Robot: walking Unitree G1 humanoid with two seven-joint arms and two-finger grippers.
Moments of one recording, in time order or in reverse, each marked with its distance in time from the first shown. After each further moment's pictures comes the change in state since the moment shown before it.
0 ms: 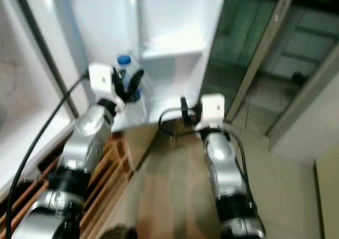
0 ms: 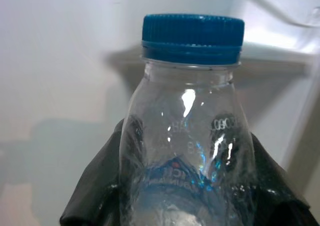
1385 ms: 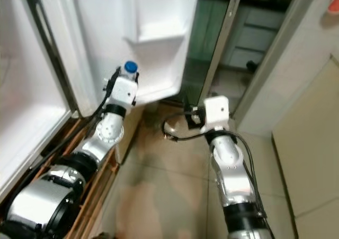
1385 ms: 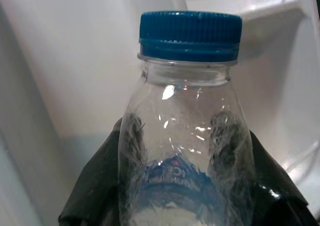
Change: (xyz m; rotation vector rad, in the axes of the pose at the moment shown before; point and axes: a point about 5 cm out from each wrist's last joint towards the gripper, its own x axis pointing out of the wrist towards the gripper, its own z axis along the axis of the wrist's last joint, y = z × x) left arm 0.006 0.021 -0.035 0.585 -0.070 0.286; right arm -0.008 0.009 0.013 -0.058 -0.038 0.093
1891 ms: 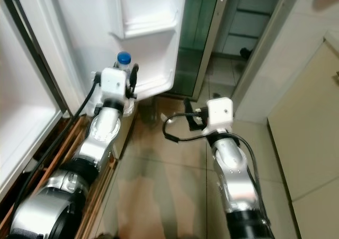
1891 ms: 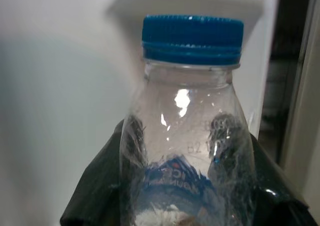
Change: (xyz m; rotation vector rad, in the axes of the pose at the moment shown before) left arm -0.038 0.008 -0.006 -0.353 0.112 -0.090; right arm -0.025 -0.017 0.000 0.050 0.016 -0.070
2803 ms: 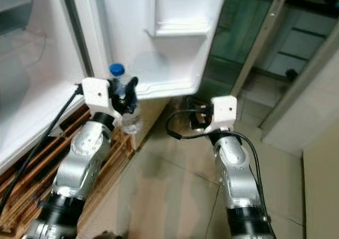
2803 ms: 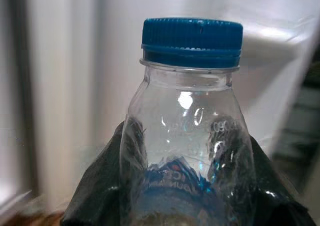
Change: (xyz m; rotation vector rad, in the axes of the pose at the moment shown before) left arm -0.010 -0.005 0.040 -0.164 0.017 -0.073; right arm 0.020 0.019 0.003 0.070 0.011 0.071
